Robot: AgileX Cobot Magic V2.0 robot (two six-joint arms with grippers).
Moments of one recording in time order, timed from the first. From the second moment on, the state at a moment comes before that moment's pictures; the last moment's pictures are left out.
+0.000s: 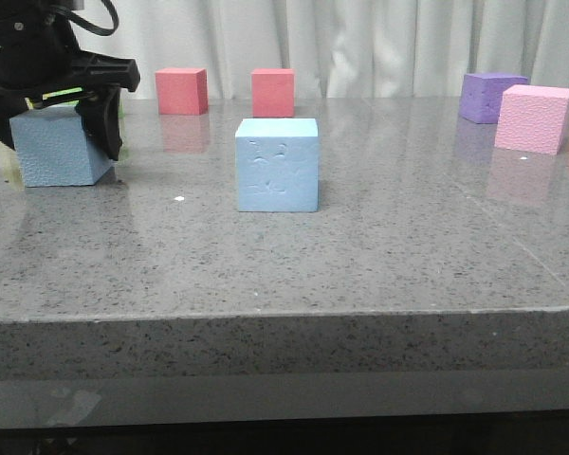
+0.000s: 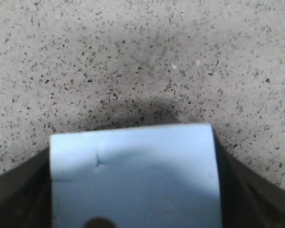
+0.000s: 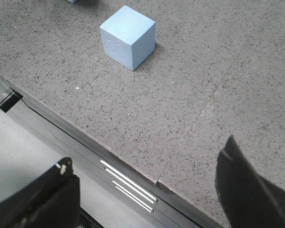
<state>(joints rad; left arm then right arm) -0.29 1.81 -1.45 0.08 0.80 -0.29 0.43 0.69 -0.91 0.18 0.95 -0.16</state>
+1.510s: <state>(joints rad) -0.60 1.88 -1.87 -0.33 1.19 0.99 0.43 0.69 -0.91 0.18 0.95 -0.16</state>
